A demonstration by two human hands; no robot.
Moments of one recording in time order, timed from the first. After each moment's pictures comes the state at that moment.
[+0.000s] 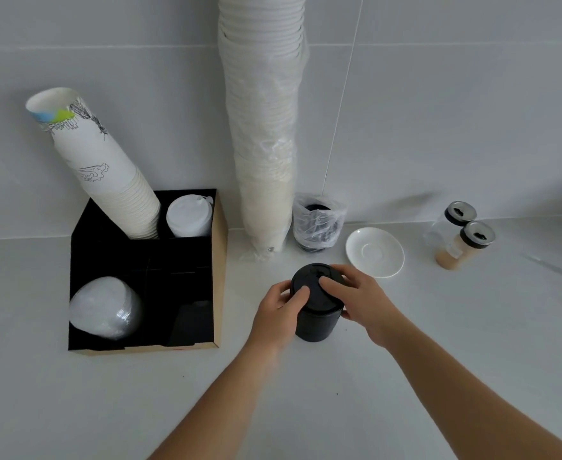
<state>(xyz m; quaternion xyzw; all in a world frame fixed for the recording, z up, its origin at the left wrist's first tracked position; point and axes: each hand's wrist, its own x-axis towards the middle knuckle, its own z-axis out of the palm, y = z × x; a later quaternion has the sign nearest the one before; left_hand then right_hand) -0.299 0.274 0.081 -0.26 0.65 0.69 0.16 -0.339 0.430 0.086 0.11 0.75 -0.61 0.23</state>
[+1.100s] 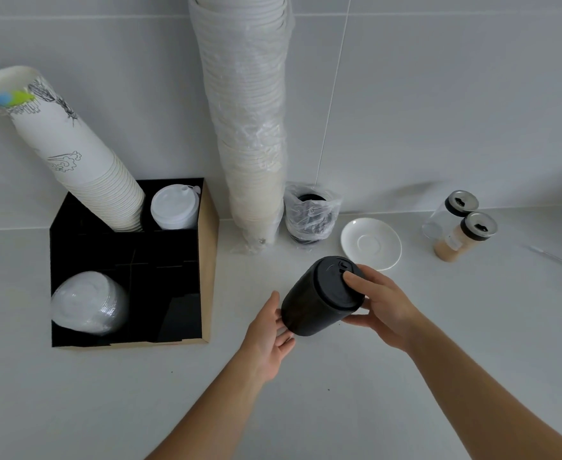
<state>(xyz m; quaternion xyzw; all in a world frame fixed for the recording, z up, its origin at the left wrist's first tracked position) -0.297 0.279 0.033 -0.43 0.42 0.76 0.26 -0.340 0.473 0.076 0.16 0.64 -0.69 0.29</state>
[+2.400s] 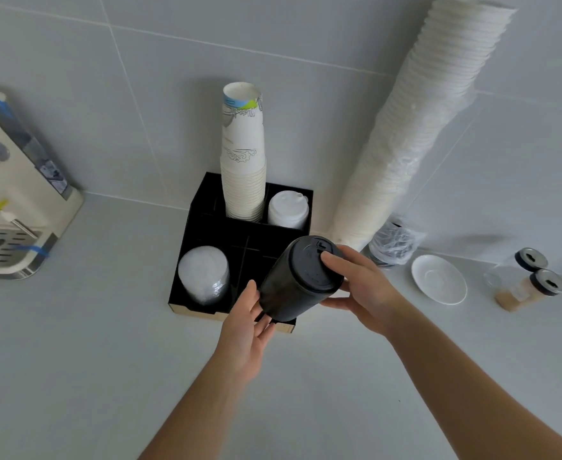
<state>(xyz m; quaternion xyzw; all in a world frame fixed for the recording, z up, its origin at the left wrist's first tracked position) -0.211 0.101 0.094 -0.38 0.36 0.85 0.07 -0.301 0.264 0.155 0.03 0.68 -0.67 0.31</state>
